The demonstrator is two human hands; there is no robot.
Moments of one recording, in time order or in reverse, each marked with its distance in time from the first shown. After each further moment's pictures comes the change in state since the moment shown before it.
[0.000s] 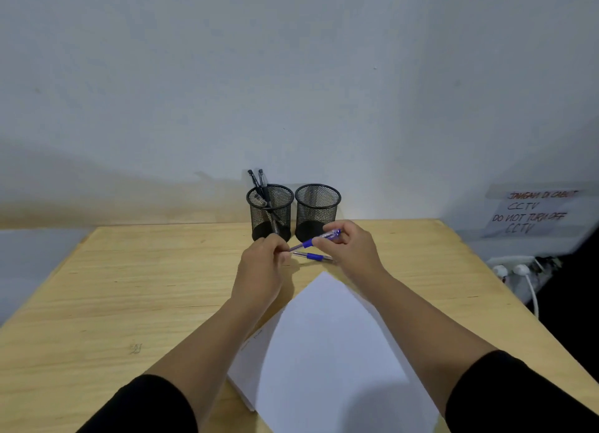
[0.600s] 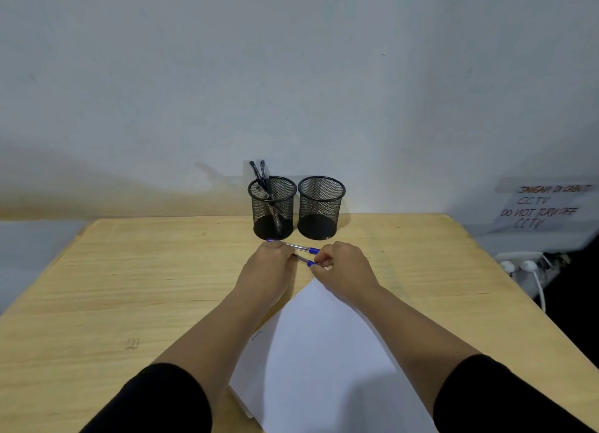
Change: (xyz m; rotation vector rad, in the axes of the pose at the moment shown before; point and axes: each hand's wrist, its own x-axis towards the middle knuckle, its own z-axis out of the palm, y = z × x) left_hand 0.000 -0.003 0.009 0.306 -0.225 0.071; right_hand -0.002 0.031 0.015 -0.712 -0.150 -0.130
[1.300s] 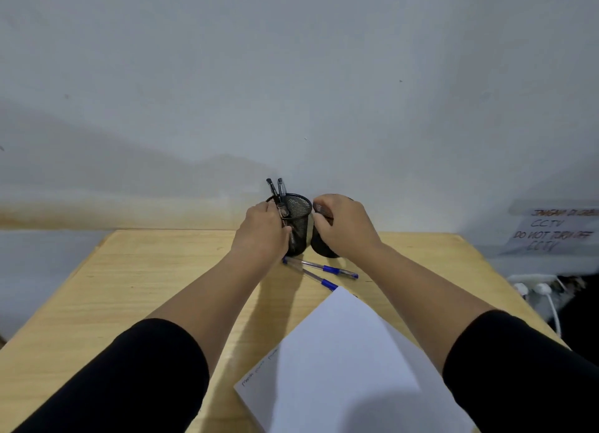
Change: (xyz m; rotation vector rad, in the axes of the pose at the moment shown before) left_hand 0.042 -0.006 -0.071 0.041 0.118 -0.116; right_hand 0.045 -0.067 -0.051 -0.022 0.165 -0.226
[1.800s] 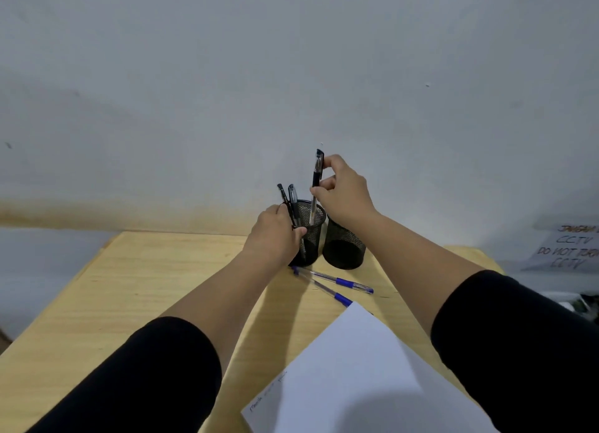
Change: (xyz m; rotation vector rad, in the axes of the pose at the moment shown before) left_hand 0.022 -0.009 0.006 -0.097 -0.029 -0.018; right_hand 0.061 -0.024 -0.001 0.348 0.041 0.078
